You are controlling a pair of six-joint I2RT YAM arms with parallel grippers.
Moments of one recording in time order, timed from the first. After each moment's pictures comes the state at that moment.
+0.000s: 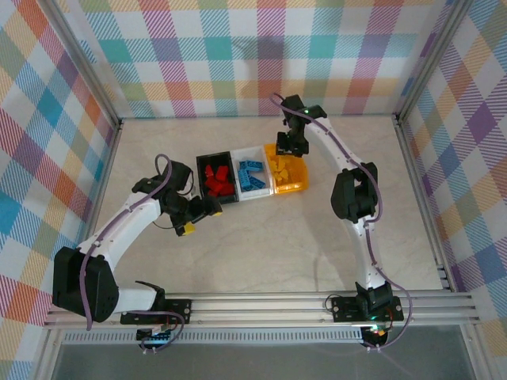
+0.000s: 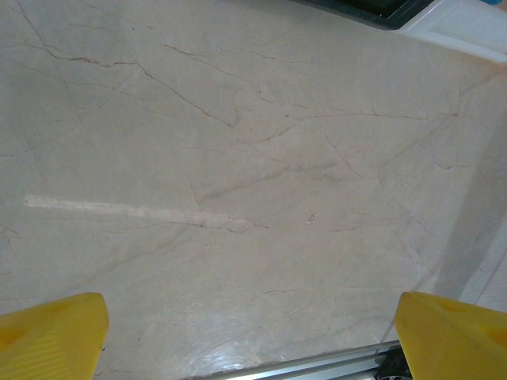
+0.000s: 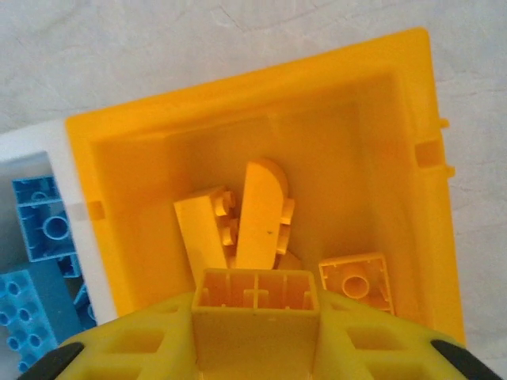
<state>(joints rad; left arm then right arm) -0.30 1.31 0.99 -0.95 0.35 -0.74 0.40 2.37 2.33 -1.18 -0.08 0.41</state>
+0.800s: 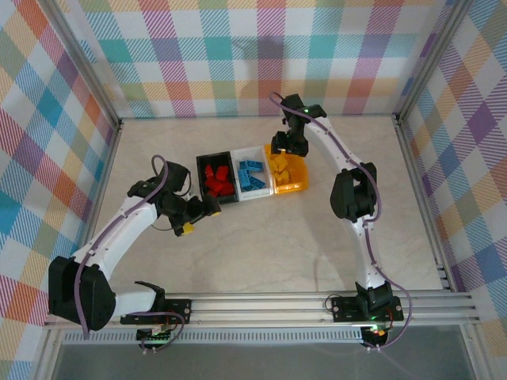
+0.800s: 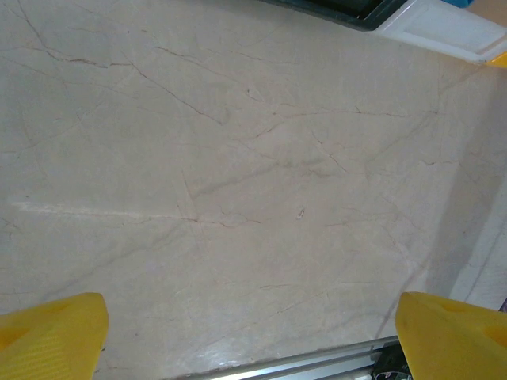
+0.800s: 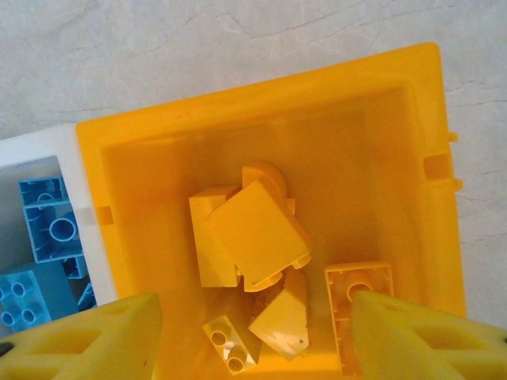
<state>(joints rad) -0.30 1.25 0.98 -0.95 0.35 -0.74 0.40 2.38 2.35 -1.19 -0.08 0.39</state>
